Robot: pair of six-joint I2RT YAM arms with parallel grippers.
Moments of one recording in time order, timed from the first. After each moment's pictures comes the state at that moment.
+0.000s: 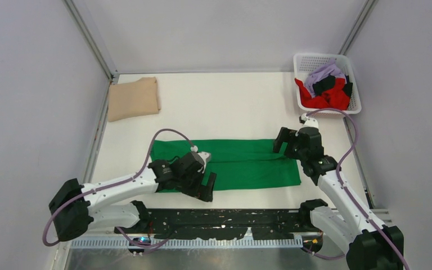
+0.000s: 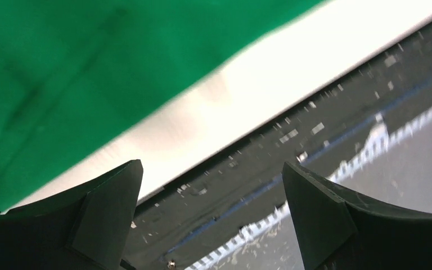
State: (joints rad) left arm -0.93 1.18 0.67 -0.60 0.11 -0.63; right arm 0.20 0.87 0.54 -0.31 0.08 0.40
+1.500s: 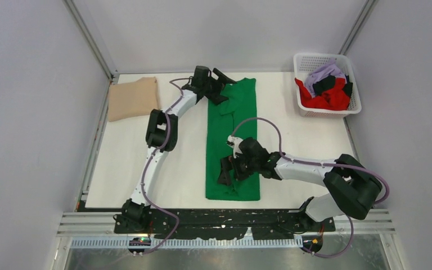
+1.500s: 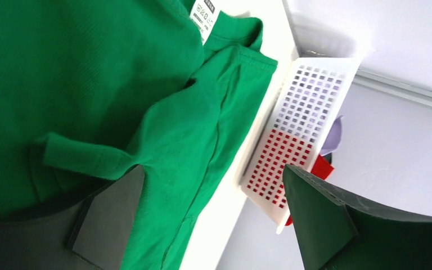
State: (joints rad) left arm -0.38 2.70 2.35 -0.23 0.39 -1.28; right arm 0.80 1.41 0.60 -0.02 -0.32 0.47
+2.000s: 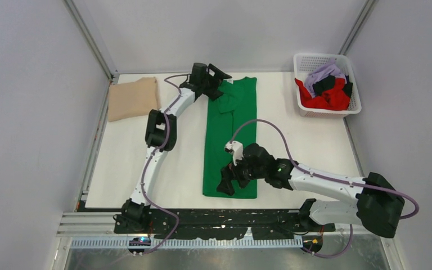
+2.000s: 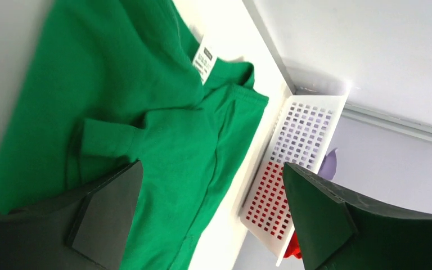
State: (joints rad) left arm -0.37 2.72 2.41 -0.22 0.28 -1.33; right arm 0.94 1.21 0.60 -0.09 -0.33 0.38
